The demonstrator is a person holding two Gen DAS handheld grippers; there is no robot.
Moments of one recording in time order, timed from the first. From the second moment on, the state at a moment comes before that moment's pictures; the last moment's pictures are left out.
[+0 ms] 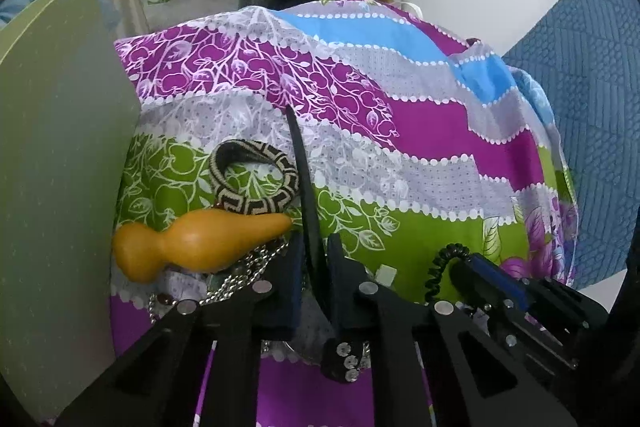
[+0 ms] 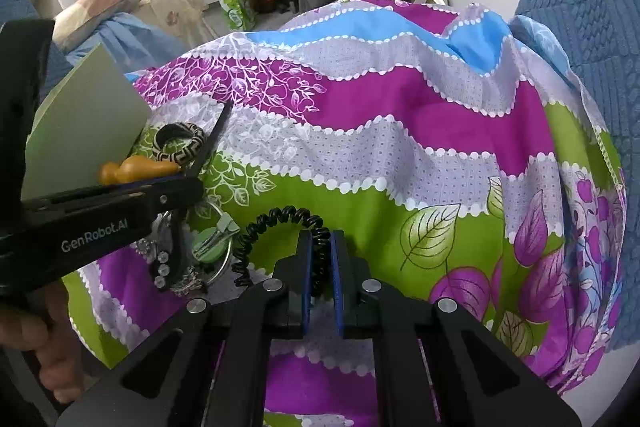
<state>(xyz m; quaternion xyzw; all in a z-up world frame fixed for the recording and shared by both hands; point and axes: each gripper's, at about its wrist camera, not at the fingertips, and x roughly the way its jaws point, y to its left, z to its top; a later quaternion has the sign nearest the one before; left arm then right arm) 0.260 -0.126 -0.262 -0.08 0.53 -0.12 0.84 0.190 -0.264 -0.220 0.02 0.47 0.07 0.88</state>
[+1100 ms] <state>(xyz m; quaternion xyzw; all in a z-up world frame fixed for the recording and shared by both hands) 0.199 -0.059 -0.116 -0.12 0.46 -0.17 0.86 0.149 -0.247 -0.108 0.07 0.43 0.01 0.90</state>
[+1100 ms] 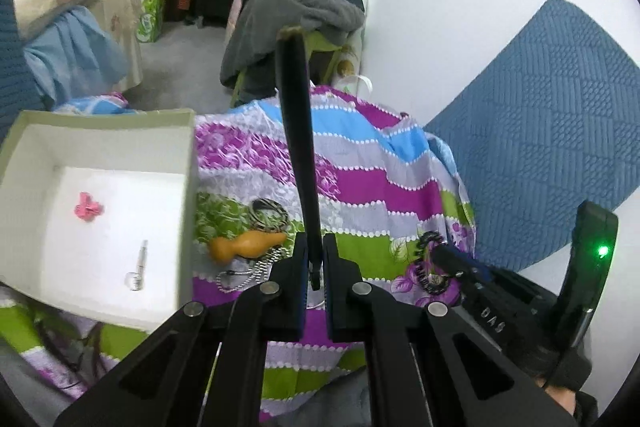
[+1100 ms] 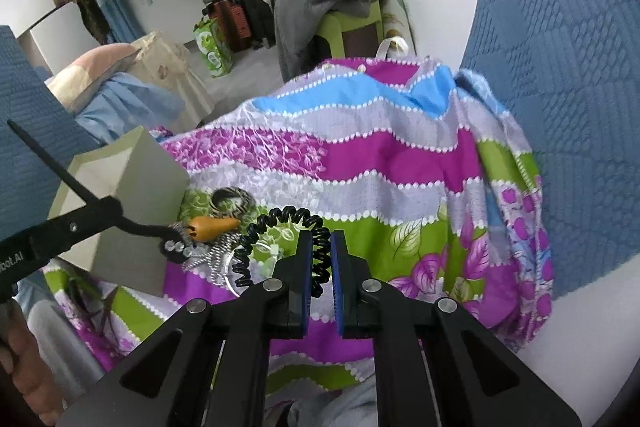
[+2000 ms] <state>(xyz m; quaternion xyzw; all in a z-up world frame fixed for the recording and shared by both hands) 0.216 0.081 0.016 -0.09 0.41 -0.12 0.90 0.205 -0.127 0.042 0.04 0.35 0.07 0.93</state>
